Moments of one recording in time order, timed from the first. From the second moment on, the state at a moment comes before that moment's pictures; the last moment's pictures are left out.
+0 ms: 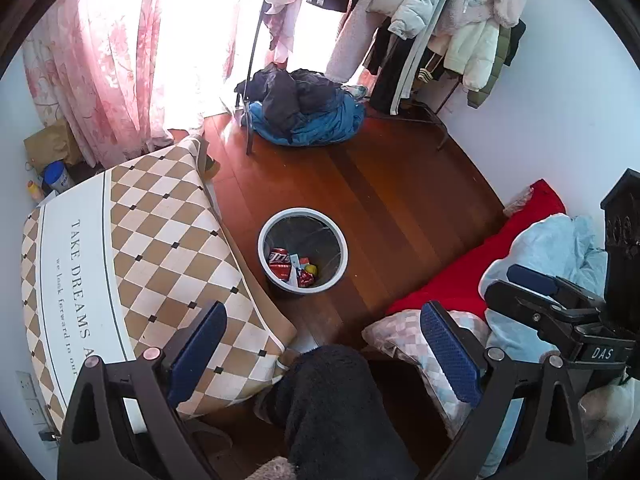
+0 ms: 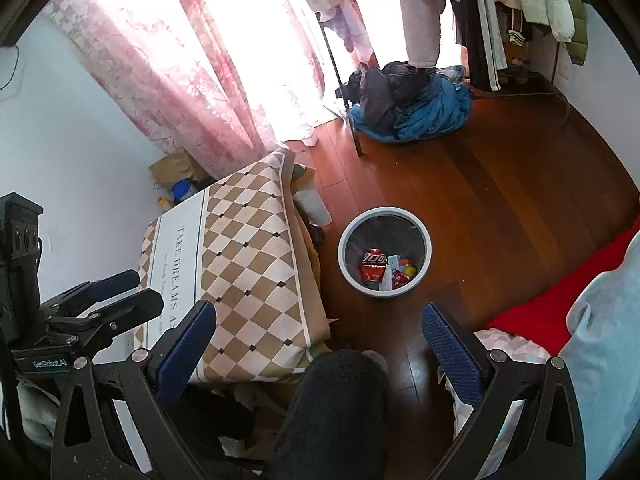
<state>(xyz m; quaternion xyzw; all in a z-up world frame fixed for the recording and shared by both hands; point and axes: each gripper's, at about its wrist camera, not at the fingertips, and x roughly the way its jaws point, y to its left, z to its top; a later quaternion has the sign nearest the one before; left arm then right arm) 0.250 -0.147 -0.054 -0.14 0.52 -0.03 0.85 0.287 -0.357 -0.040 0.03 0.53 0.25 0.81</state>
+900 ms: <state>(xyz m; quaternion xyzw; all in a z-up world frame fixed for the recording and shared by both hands) 0.238 -0.142 -0.052 -0.14 0.51 -0.02 0.85 0.282 -0.358 -0.039 0.03 0.54 0.26 0.80</state>
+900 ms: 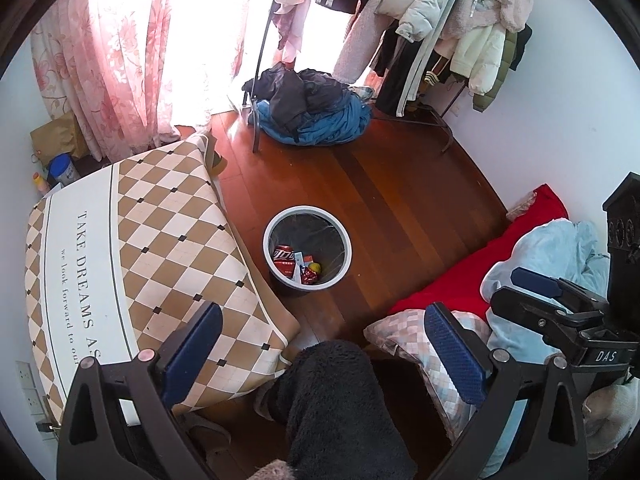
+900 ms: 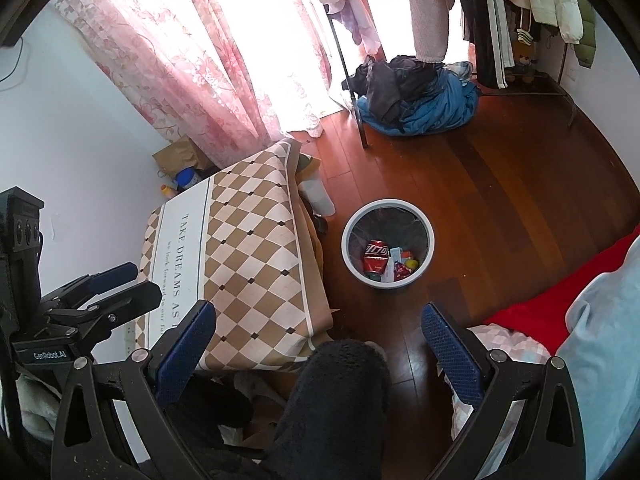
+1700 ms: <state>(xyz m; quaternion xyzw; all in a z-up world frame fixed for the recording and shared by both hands) 0.235 -0.142 -0.042 -0.15 0.51 -0.04 0.85 0.277 -0.355 -0.036 0.03 0.54 0.28 0.79</state>
